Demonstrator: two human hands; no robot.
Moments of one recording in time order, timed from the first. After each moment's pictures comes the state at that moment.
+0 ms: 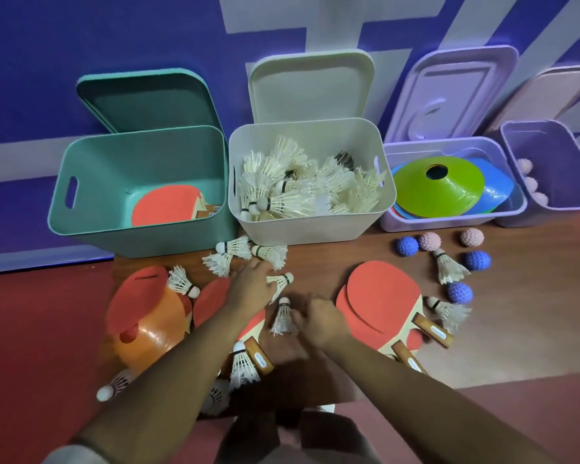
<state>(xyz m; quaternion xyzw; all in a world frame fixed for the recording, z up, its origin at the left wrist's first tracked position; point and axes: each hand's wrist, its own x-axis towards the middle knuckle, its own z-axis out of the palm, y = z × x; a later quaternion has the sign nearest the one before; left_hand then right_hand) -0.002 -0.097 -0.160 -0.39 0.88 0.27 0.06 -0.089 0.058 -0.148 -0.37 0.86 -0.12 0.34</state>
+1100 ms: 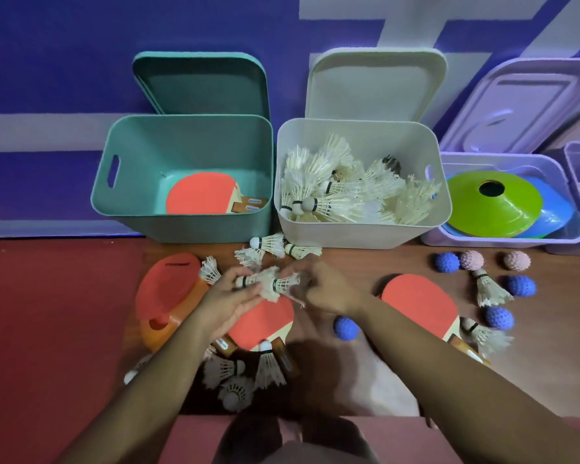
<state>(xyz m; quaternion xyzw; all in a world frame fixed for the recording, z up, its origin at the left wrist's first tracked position) 0.098 -0.134 -0.138 -0.46 0.35 0.81 -0.09 -0.100 -0.033 -0.101 -0.47 0.69 -0.28 0.47</state>
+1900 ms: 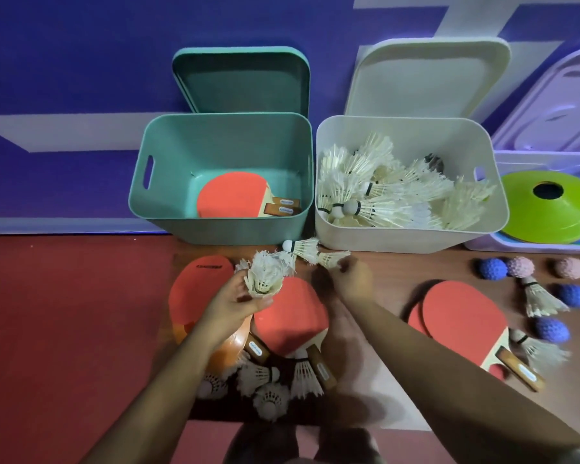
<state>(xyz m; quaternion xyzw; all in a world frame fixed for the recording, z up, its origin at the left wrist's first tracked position) 0.146 -0.165 -0.140 -0.48 0.56 0.66 -0.07 -0.077 -0.074 -0.173 -0.20 0.88 -0.28 0.31</state>
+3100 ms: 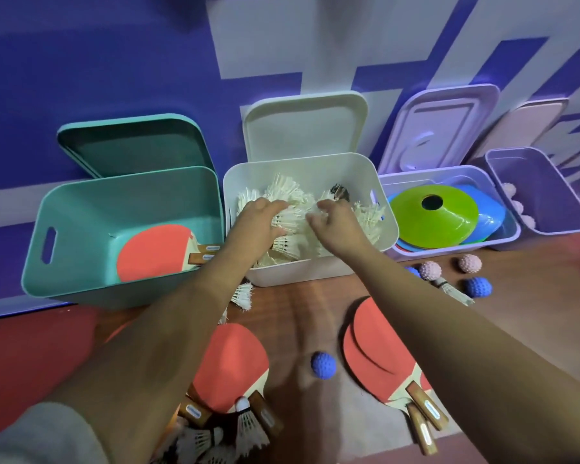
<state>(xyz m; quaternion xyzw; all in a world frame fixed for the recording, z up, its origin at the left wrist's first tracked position) -0.112 -0.218 -0.091 -0.25 0.93 0.26 -0.08 -0.236 -0.081 -0.066 -0.33 0.87 -0.30 0.19</state>
